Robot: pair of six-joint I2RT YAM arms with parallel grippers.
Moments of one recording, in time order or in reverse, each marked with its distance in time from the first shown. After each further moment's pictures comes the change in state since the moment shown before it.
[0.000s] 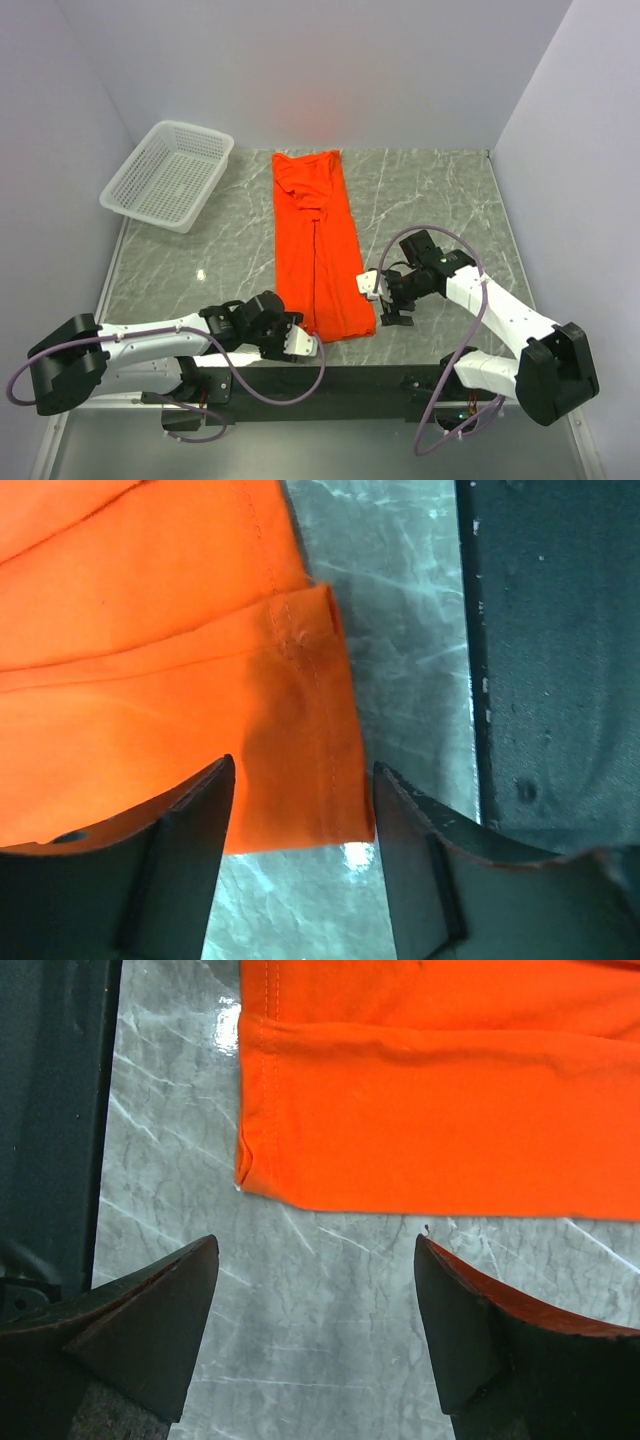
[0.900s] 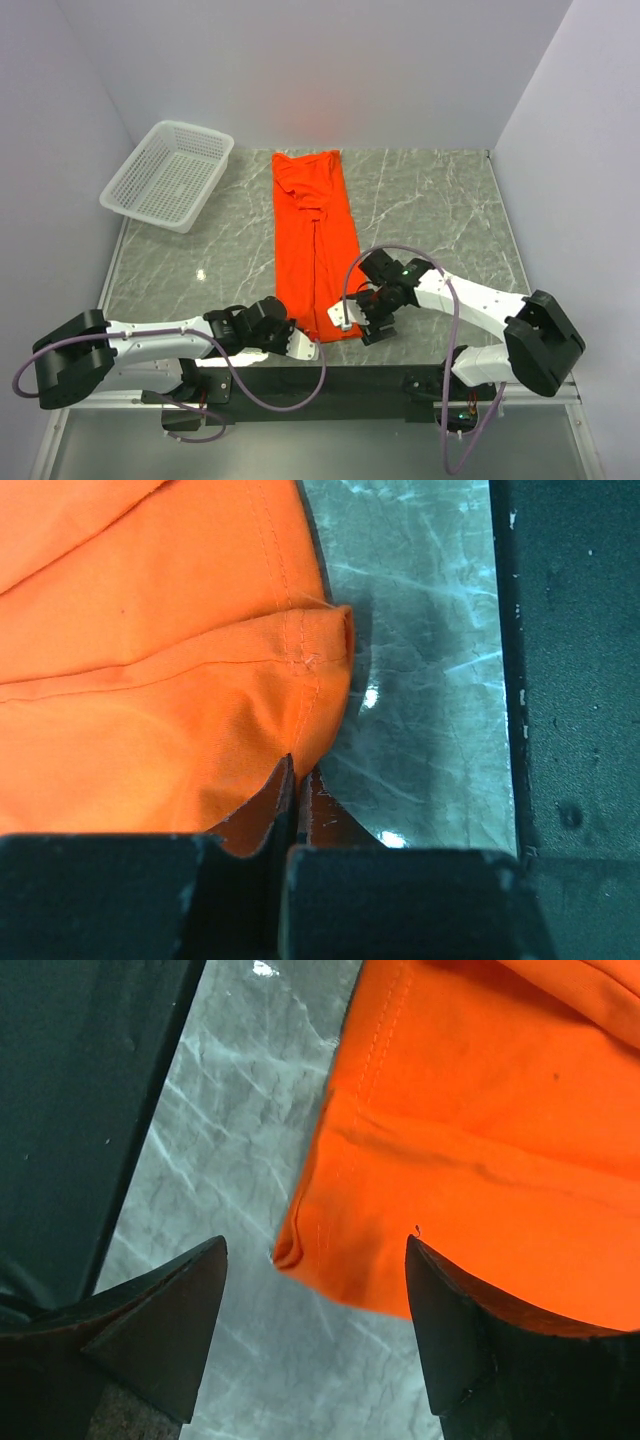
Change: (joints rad) left arm -0.043 0.040 -0.037 0.121 -0.089 0.037; right arm 0.296 0.143 0.005 0.078 0.135 0.014
